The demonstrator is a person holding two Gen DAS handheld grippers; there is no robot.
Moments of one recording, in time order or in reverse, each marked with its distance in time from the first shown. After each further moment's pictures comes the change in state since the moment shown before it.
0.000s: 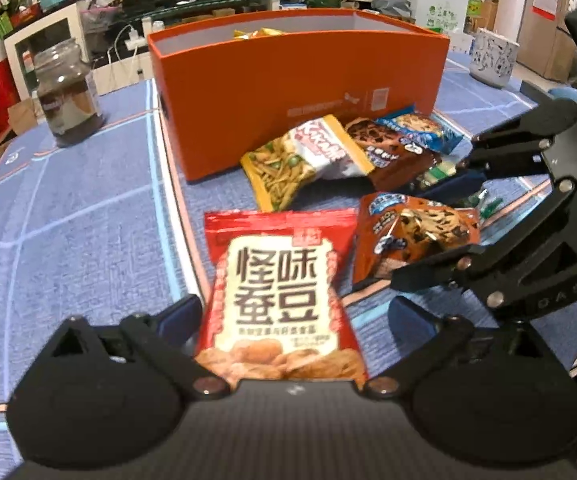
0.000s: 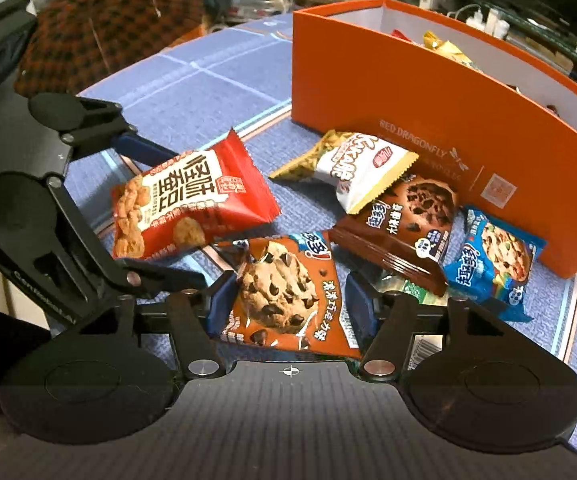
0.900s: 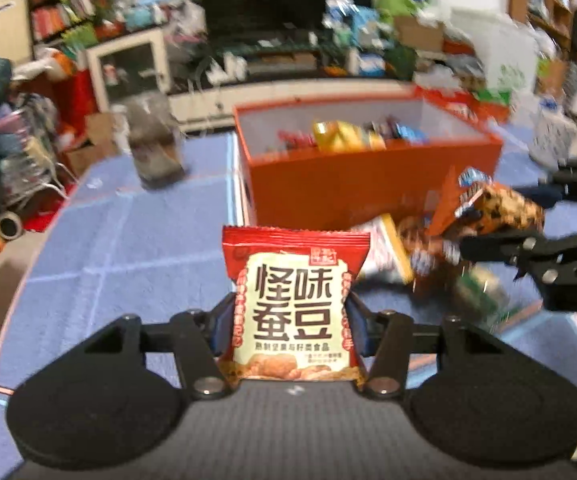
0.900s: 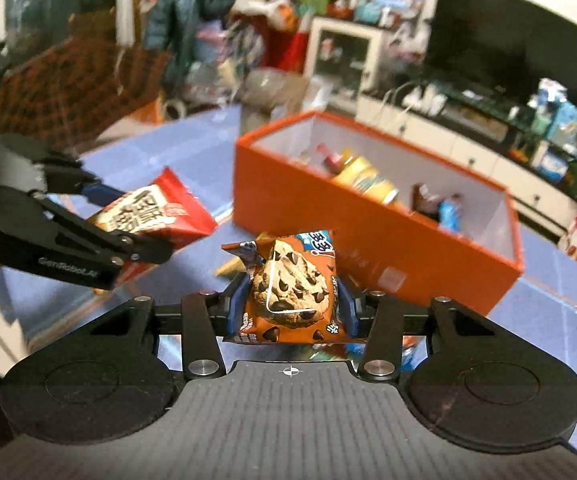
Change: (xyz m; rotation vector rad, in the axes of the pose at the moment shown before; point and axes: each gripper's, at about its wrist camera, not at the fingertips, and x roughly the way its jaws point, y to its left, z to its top) left arm -0.055 -0.004 0.036 -0.154 -0.150 0.203; right arm -0.074 -0.006 0.013 0.013 -0.254 -0.195
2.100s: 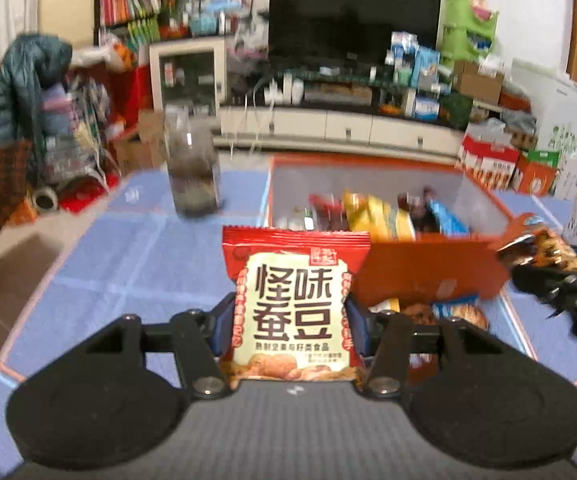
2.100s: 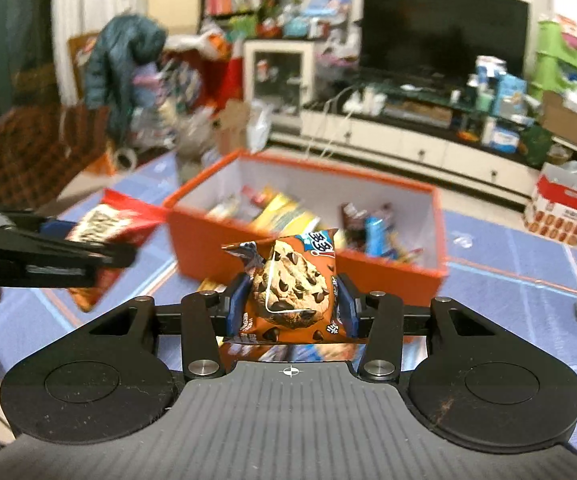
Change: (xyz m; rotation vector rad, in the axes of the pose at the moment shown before) left arm -0.011 -0.010 0.051 -0.153 -0.068 0.114; right arm -0.027 -0.056 0.019 0.210 -0.059 -0.096
